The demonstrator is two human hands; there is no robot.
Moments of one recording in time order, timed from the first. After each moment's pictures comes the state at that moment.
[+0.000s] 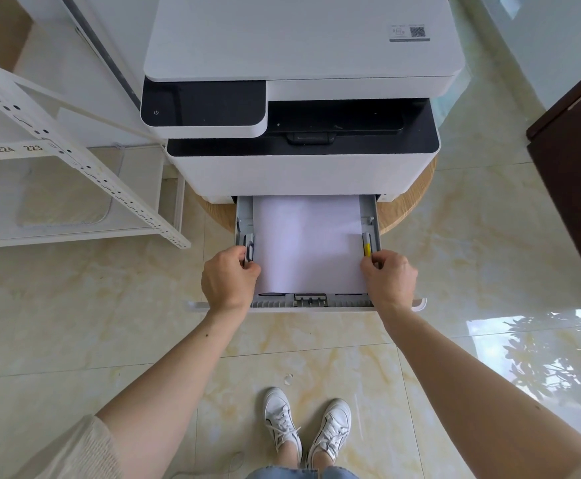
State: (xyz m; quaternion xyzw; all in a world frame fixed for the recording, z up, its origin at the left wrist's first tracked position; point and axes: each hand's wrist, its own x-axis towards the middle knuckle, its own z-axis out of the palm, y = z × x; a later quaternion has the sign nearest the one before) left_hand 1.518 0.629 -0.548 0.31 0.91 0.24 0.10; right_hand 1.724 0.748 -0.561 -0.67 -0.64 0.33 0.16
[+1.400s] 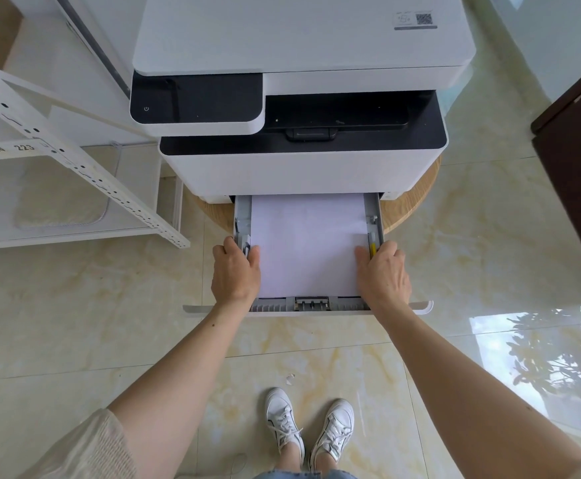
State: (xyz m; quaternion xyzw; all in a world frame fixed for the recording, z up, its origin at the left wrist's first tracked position) left_hand 1.513 0.649 -0.573 0.25 0.93 0.18 0.18; right_hand 1.705 0.752 -0.567 -0.69 -0.66 0.27 0.03
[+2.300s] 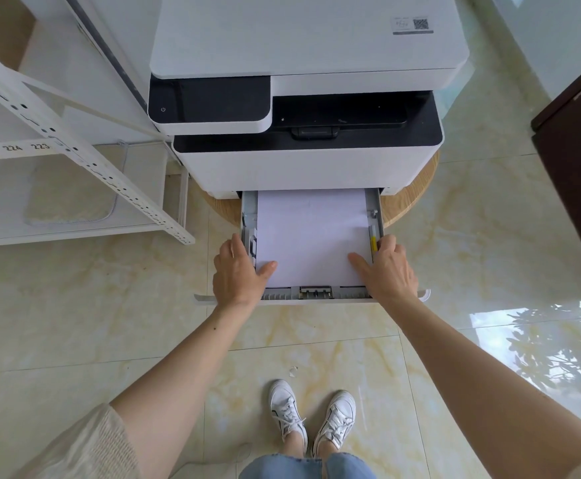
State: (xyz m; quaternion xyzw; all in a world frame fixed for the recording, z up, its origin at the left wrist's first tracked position) left_hand 1.515 0.623 -0.563 0.33 0.92 0.12 0.18; right_hand 1.721 0.745 -0.552 -0.64 -0.71 0.28 -0.01
